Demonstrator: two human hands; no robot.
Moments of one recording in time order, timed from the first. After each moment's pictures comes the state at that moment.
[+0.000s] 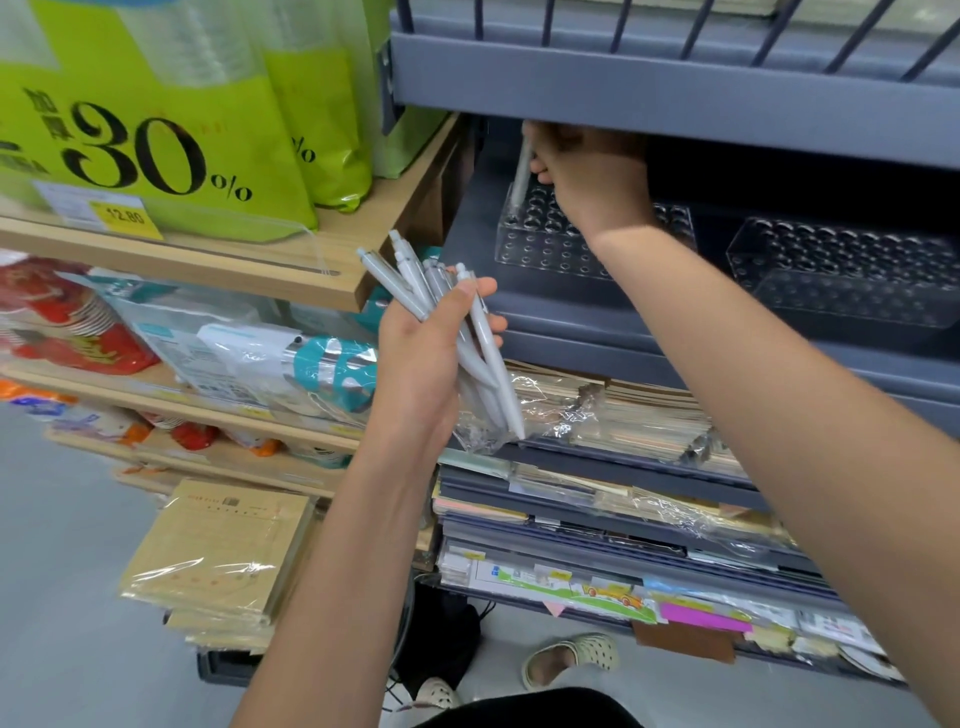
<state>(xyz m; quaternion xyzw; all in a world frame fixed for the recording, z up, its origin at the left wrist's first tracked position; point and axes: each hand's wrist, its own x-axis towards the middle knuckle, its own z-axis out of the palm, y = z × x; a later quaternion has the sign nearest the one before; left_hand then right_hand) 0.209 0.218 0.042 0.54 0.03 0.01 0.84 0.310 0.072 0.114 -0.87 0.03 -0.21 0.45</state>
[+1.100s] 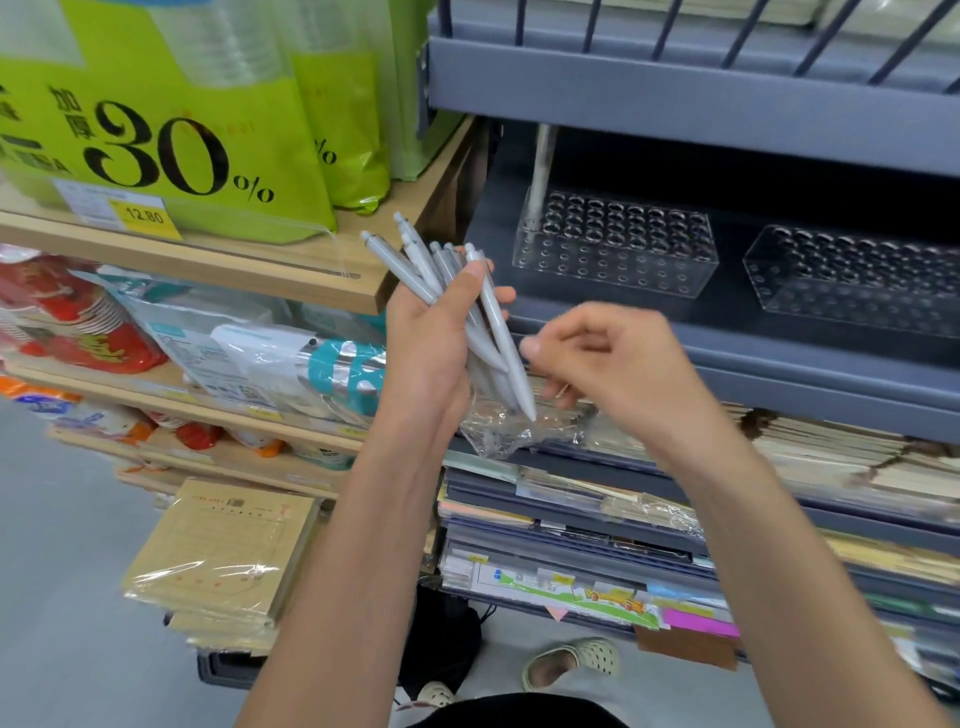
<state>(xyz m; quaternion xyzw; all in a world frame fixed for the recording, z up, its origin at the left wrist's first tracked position) 0.222 0.223 0.052 0.50 0.03 0.04 0.86 0.170 0.080 0.072 -0.81 0.02 0.00 0.59</state>
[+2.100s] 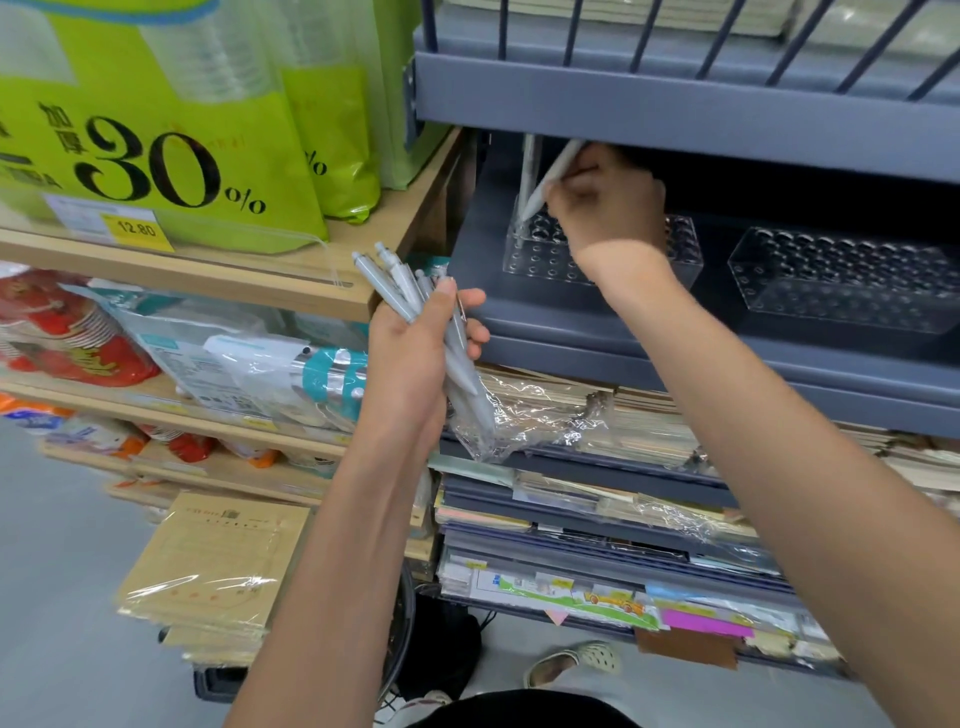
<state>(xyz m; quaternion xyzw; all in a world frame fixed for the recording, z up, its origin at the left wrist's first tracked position) 0.215 0.234 0.048 0.53 0.03 0.01 0.85 0.291 0.069 0.099 -0.89 0.06 -0.26 0.36</state>
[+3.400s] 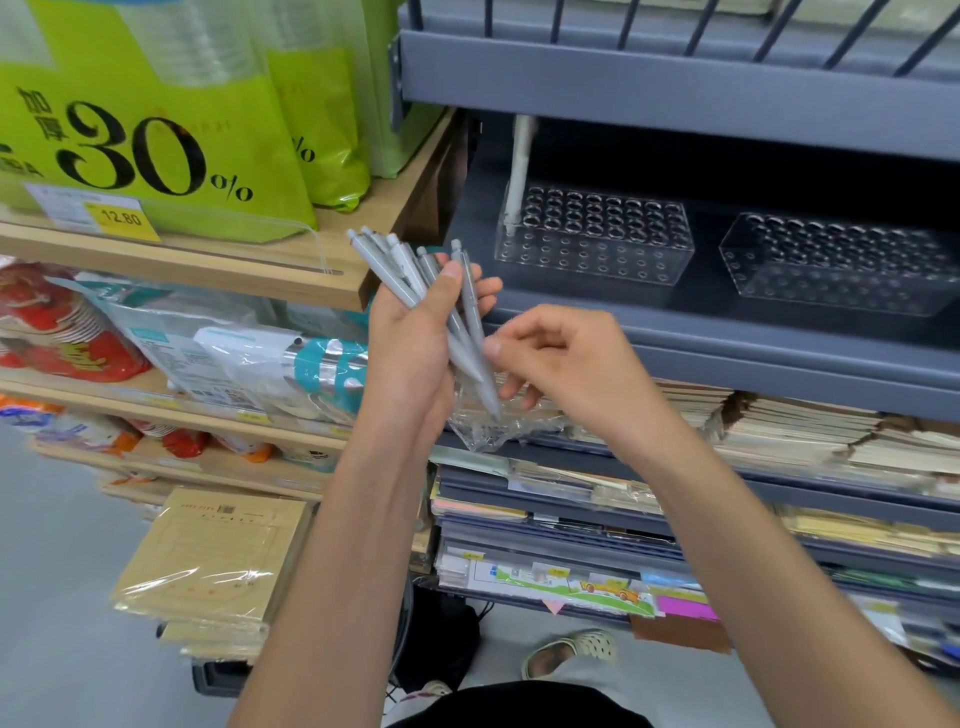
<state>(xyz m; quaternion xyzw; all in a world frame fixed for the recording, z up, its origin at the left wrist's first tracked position) 0.218 0.225 0.044 0.47 0.00 0.03 0.88 0.172 0.094 0.059 -0.81 0.00 -0.01 0.59</state>
